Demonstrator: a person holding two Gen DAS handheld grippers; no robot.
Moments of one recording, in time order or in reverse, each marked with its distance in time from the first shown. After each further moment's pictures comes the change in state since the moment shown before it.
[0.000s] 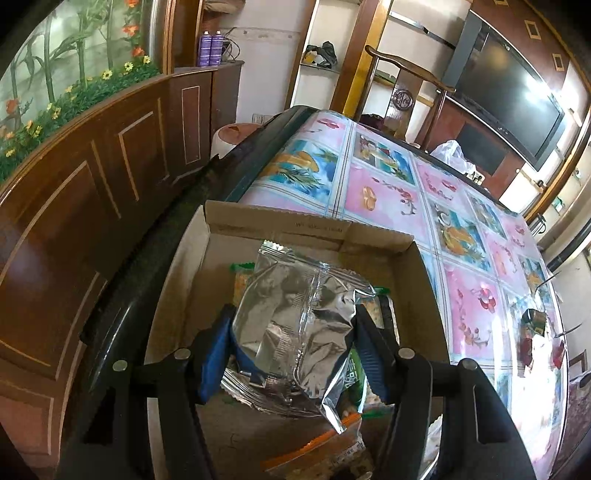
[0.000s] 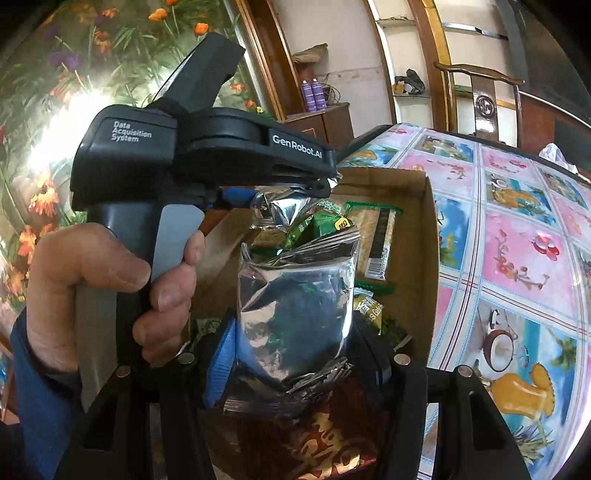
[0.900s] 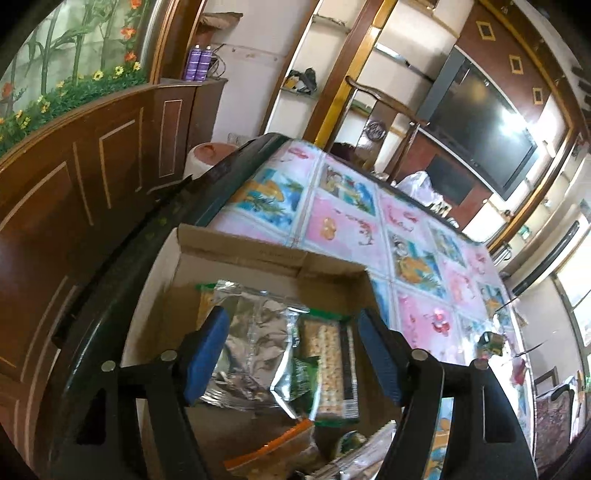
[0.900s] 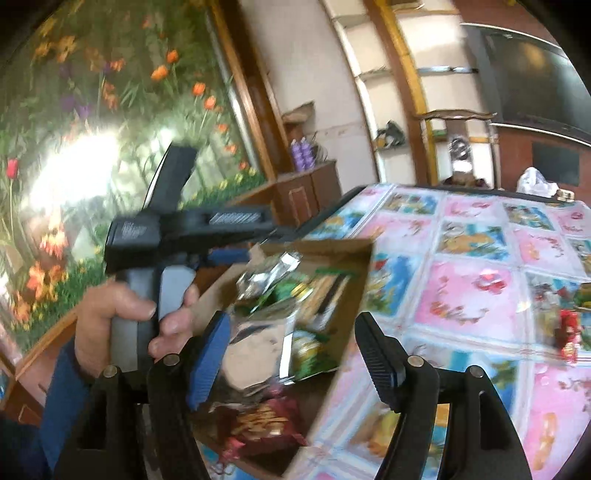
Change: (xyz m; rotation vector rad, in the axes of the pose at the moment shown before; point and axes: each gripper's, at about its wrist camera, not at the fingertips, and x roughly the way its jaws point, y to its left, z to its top) left arm -0.024 -0.003 0.002 -0.057 -0.109 -0.170; right arm -0.089 -0.053 0.002 0.071 -0.279 -0.047
